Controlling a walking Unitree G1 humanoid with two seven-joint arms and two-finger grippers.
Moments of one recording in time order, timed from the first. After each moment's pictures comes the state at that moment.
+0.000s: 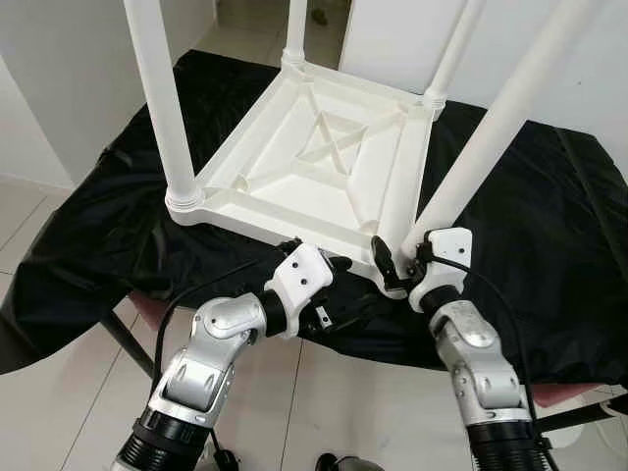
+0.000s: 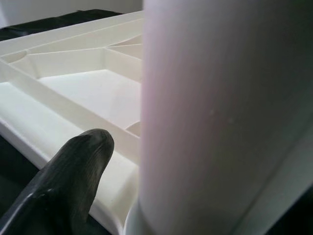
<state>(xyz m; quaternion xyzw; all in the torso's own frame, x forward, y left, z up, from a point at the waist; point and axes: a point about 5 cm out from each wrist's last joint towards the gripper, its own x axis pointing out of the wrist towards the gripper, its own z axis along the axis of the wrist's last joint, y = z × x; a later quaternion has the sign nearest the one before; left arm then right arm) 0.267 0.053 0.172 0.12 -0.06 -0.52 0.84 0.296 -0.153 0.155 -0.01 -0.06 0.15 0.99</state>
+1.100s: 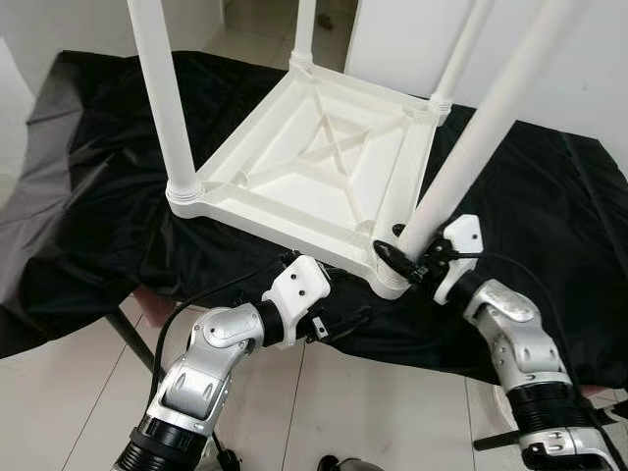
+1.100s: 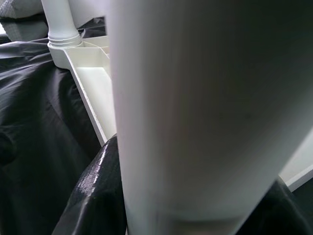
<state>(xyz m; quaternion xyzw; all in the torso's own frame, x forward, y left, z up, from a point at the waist) 0.264 0.057 0.157 0.13 -0.04 -0.52 0.84 0.313 -0.181 0.160 -0.05 -0.05 0.35 0.93</state>
